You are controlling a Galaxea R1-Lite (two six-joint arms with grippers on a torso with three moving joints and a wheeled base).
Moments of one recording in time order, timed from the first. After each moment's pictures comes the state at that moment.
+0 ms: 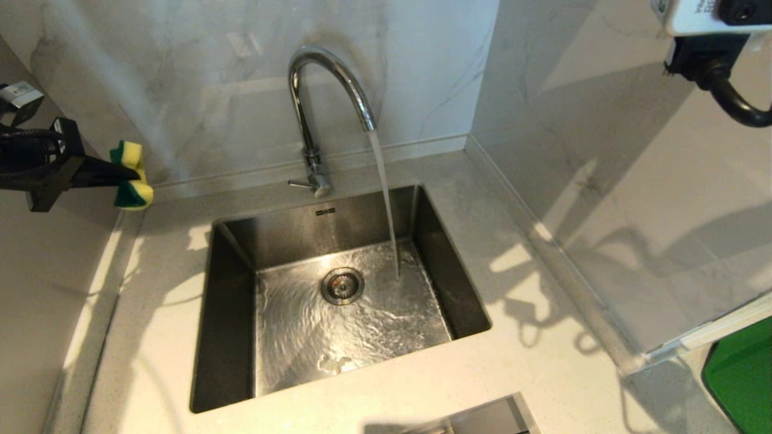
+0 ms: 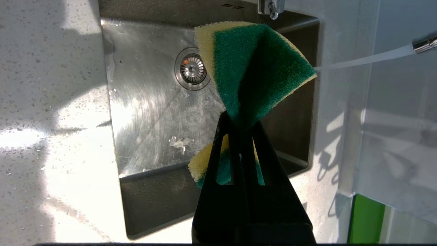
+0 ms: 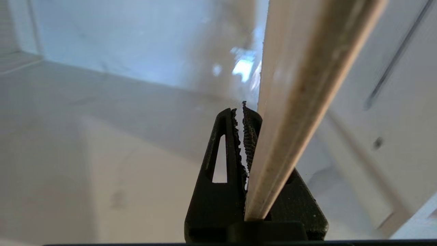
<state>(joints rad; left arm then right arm) 0.13 1.64 -1.64 0.52 -0.49 -0.47 0.46 1.28 -1.51 -0.09 -0.02 -1.91</state>
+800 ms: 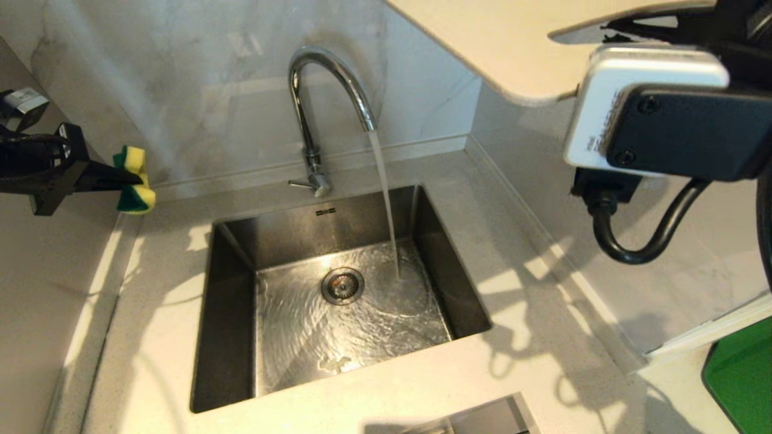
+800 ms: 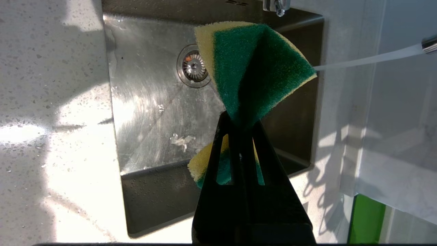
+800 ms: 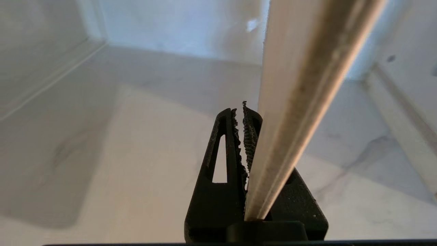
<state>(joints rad) 0.13 1.65 -1.63 0.52 -0.49 -0.47 0.73 1.20 -1.11 -0.38 -0.48 -1.85</state>
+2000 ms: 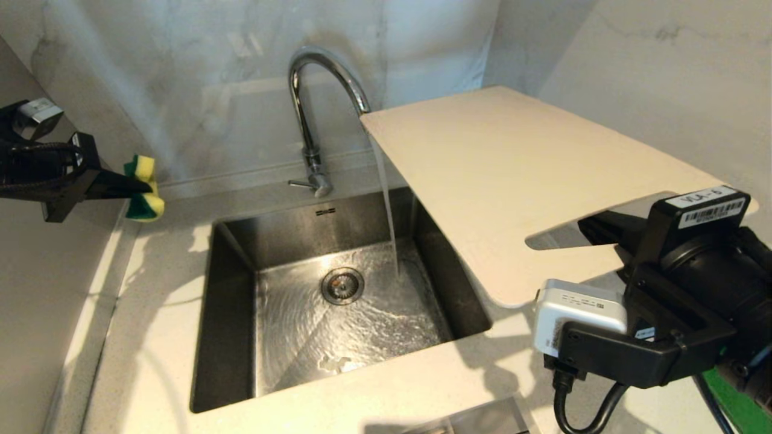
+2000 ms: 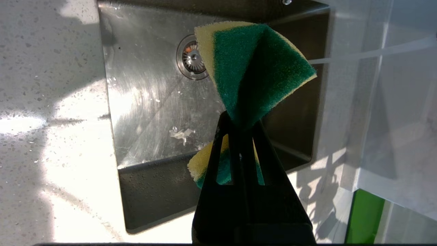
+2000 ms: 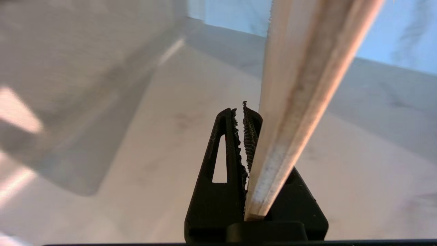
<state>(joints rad) 0.12 1.67 -1.62 0.52 -0.49 -0.47 0.75 1.14 -0.66 -0.53 -0.60 -1.71</state>
